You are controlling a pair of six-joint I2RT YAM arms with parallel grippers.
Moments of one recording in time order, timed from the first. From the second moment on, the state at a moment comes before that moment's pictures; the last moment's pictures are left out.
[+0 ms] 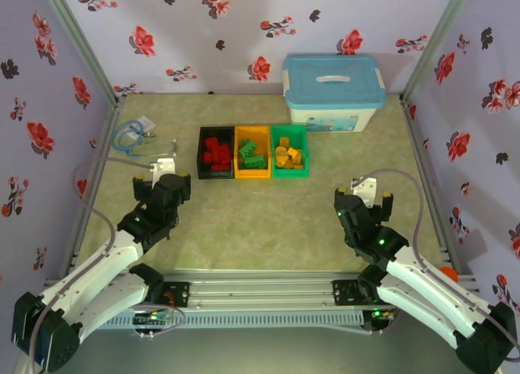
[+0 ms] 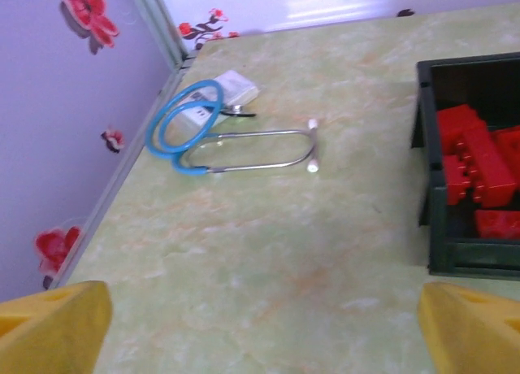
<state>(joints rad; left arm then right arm) -0.60 0.83 0.55 -0.32 -0.80 -0.20 0.69 0.64 0.41 -0.44 0.92 0.32</state>
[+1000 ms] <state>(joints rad) -0.57 0.74 0.23 -0.06 -1.03 -0.11 0.59 0.31 0.17 -0.27 0.94 0.17</state>
